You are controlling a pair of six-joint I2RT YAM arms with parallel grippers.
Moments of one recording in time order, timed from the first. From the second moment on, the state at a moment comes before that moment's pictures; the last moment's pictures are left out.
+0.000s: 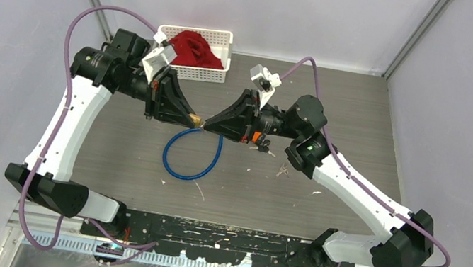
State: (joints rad) left arm -0.24 1.38 1.72 -1.41 1.50 0.76; right arm 0.76 1.26 1.07 0.48 -0.84 0.54
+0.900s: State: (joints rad) left arm -0.24 1.36 1.65 -1.33 1.49 0.76; right arm 0.75 1.31 1.04 0.53 -0.83 0.86
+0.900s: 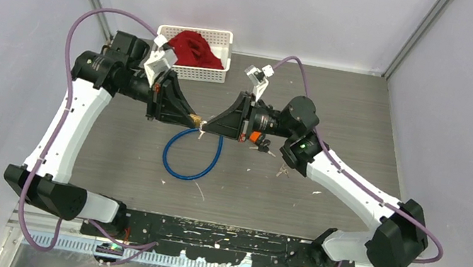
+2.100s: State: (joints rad) left arm -0.25 1.31 1.35 -0.55 1.38 -0.14; right arm 0.71 1.35 0.98 0.61 -0.71 0.88
